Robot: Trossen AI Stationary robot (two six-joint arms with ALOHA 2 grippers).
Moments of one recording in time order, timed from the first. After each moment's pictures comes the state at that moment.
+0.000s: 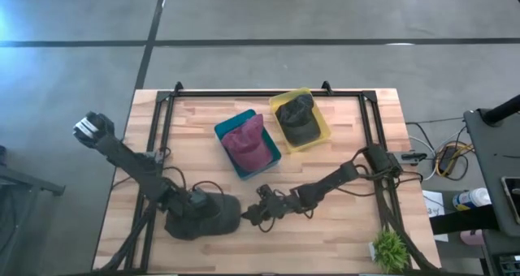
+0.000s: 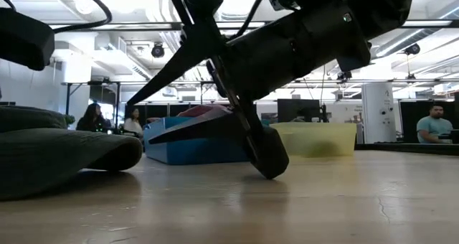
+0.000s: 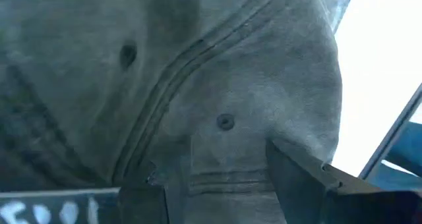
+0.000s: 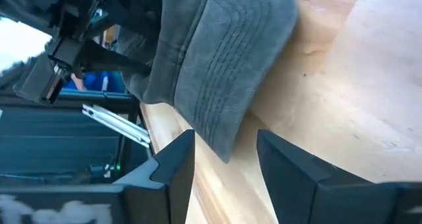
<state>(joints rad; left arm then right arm) -0.71 1.30 0.68 -0.50 0.01 -1.36 0.37 2.16 1.17 0.53 0.20 1.46</state>
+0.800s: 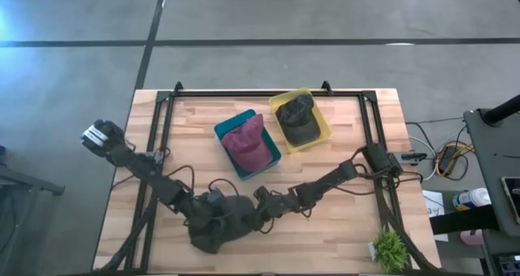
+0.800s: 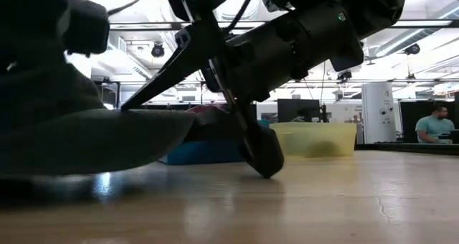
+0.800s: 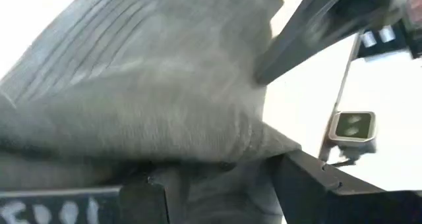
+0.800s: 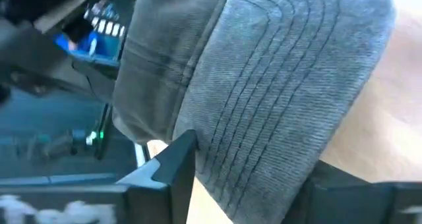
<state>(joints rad) -0.62 1.46 0.69 0.01 -0.24 -1.31 0.34 2.16 1.19 0.49 0.10 1.31</state>
